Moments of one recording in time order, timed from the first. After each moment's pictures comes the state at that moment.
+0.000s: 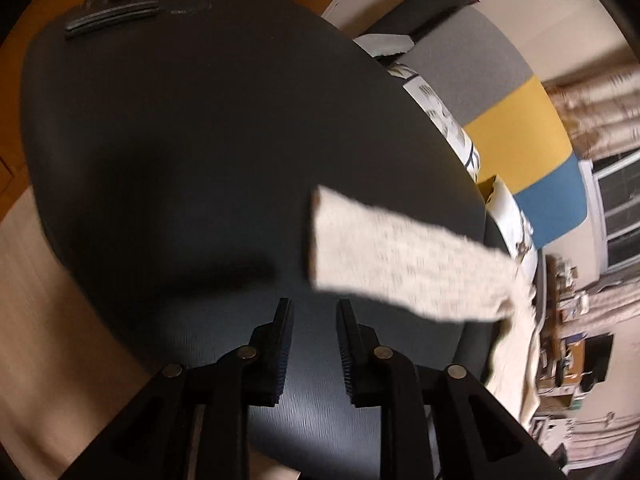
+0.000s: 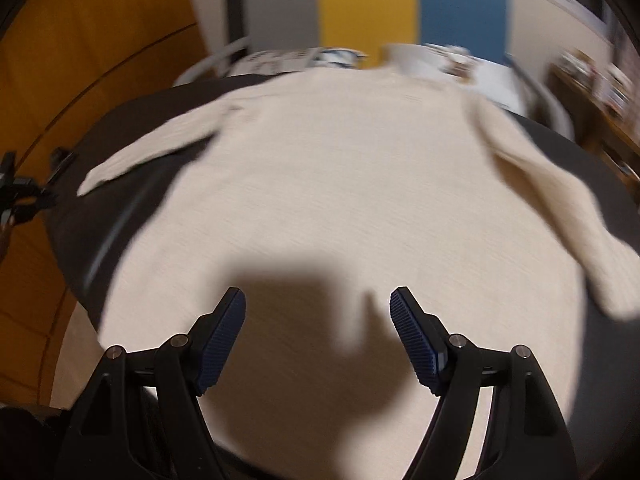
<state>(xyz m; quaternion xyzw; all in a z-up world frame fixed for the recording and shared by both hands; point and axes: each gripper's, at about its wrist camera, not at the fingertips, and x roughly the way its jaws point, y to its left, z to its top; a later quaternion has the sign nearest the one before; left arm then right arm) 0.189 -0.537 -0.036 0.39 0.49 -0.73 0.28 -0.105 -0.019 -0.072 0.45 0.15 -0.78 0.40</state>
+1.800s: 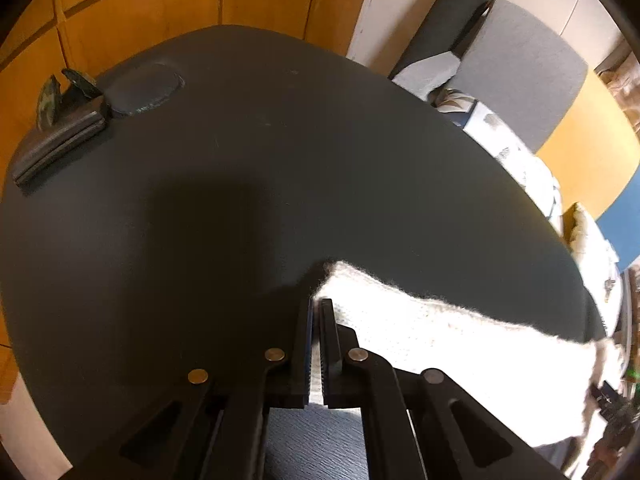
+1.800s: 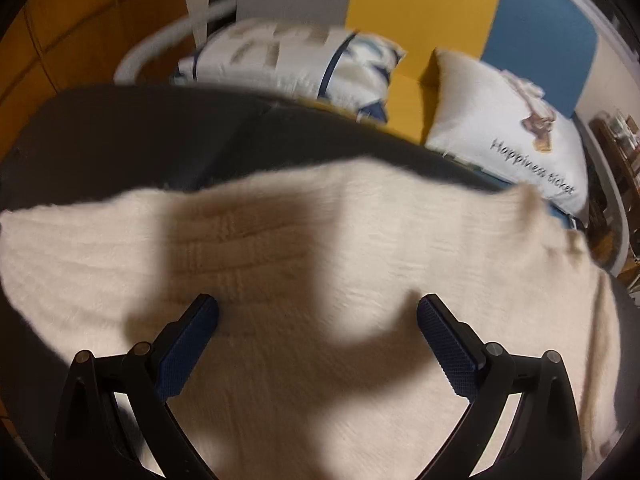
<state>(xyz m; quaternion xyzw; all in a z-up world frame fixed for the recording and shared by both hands) 0.103 -0.623 -0.070 0.41 0.34 -0.73 0.43 -0.267 -0.303 -0.126 0.48 0.23 -0.77 0.34</state>
